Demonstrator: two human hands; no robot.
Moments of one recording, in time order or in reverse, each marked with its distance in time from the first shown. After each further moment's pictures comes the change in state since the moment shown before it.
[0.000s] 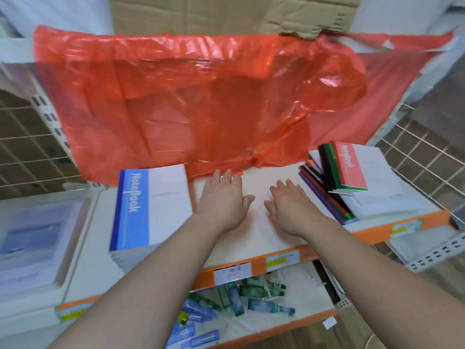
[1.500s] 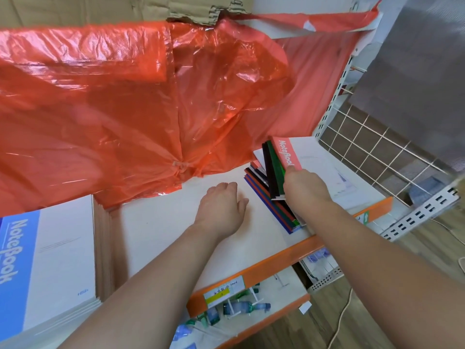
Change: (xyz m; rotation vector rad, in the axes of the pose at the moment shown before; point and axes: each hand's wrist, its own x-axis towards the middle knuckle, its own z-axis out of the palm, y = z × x) left_hand 0.091 0.123 0.048 -0.220 -0.065 0.106; right_hand 0.011 0.156 -0.038 -0.102 0.136 0.371
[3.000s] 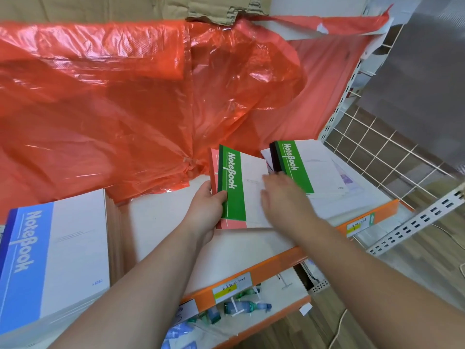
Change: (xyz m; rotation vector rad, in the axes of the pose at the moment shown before) left_hand -0.010 -0.028 -0.006 -1.353 0.030 -0.404; right_hand -0.023 -0.041 0.015 0.184 0.178 -0.268
